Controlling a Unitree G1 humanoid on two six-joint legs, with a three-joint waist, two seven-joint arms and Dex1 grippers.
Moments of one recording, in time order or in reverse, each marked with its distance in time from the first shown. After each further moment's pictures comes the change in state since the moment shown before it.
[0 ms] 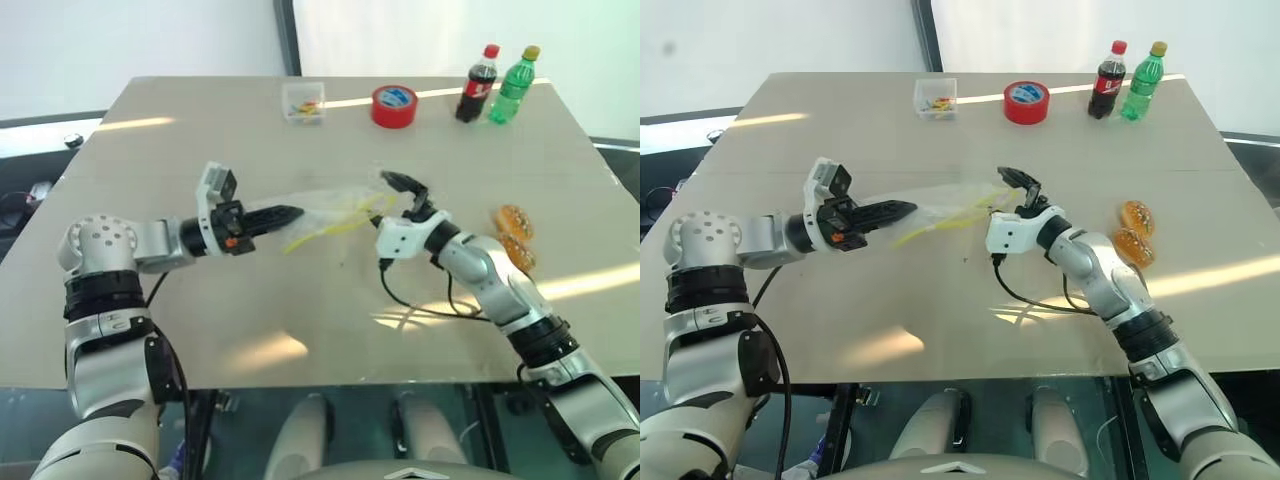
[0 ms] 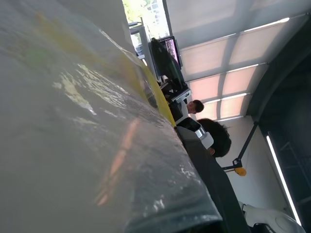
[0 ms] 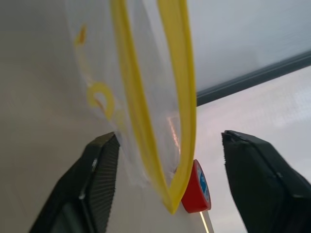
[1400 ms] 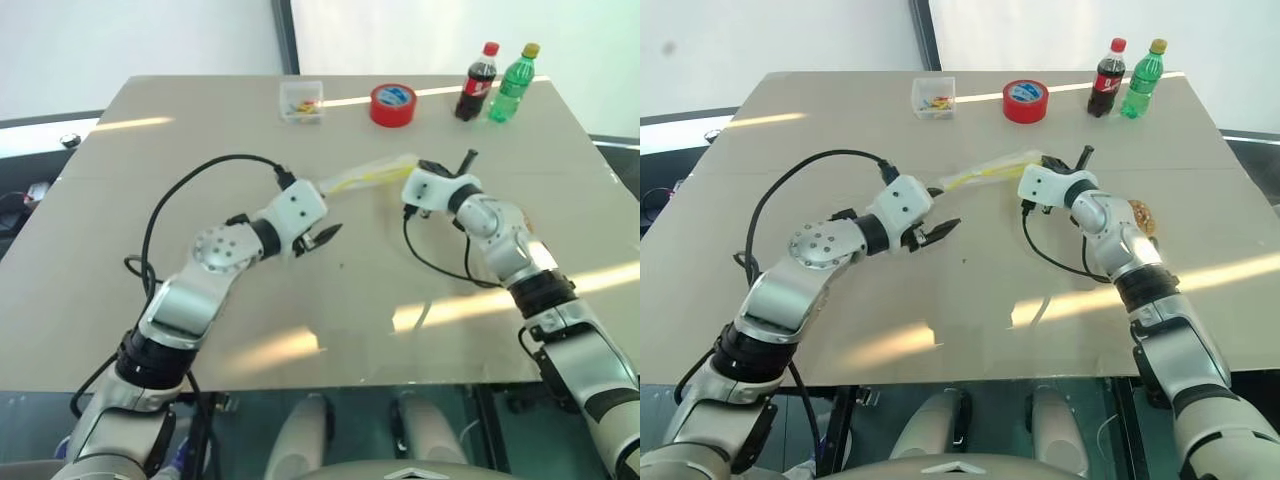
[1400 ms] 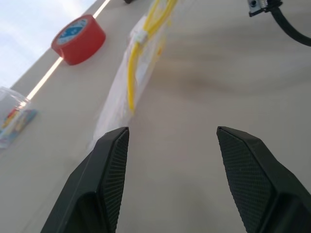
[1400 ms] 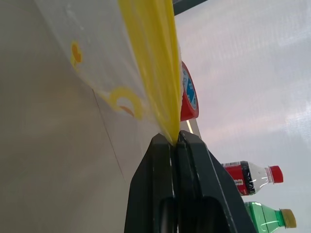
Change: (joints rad) left arm 0.266 -0.013 -0.608 -0.757 1.041 -1.086 0.241; right arm -0.243 0.014 -0.067 0.345 -0.023 0.210 -0.039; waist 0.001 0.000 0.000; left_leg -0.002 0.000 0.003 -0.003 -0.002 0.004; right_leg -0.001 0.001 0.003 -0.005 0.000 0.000
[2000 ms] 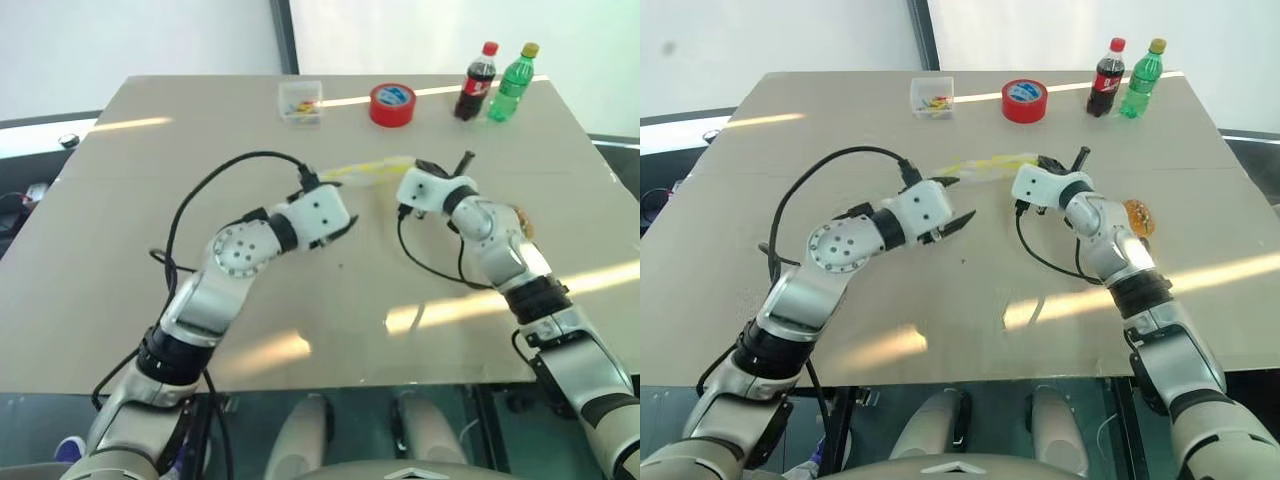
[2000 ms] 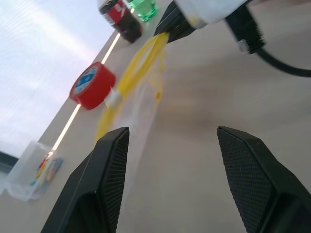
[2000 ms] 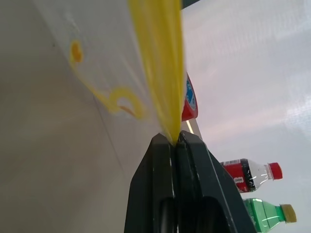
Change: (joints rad) left arm 0.005 -0.044 -0.031 0.008 0.119 -0.197 -0.054; right arm 0.041 0.017 0.002 -0.085 0.002 0.090 0.007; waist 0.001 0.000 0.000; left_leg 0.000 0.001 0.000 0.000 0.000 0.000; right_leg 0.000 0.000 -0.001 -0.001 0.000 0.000
